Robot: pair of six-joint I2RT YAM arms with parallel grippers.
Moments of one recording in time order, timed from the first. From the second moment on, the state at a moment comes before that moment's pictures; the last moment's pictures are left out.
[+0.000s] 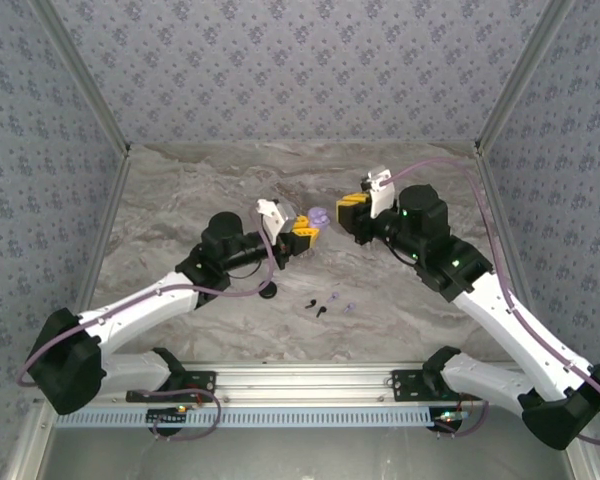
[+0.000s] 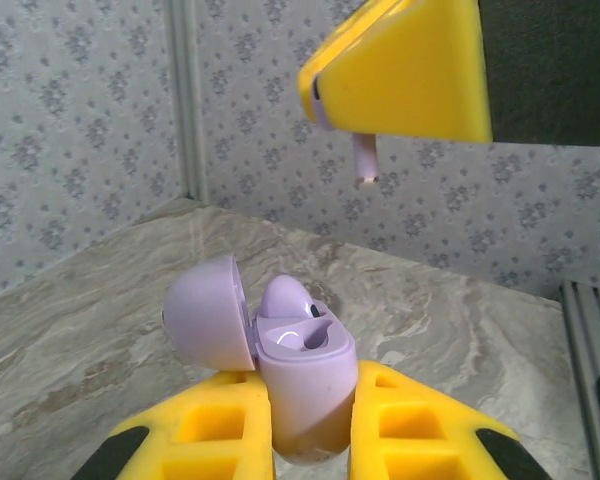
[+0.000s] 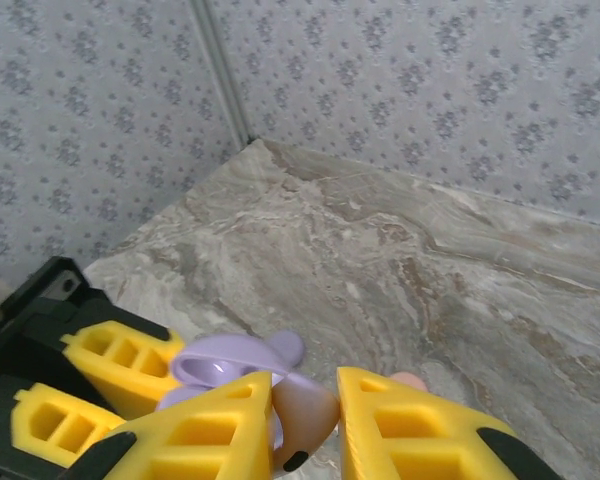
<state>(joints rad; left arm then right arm) -0.77 1.22 0.76 0.42 0.42 -0.05 0.64 1.01 1.09 -0.34 -0.12 0.15</state>
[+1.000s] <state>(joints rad) -0.77 1.26 0.77 0.47 0.49 -0.10 0.68 1.04 1.04 -0.30 -0.17 0.12</state>
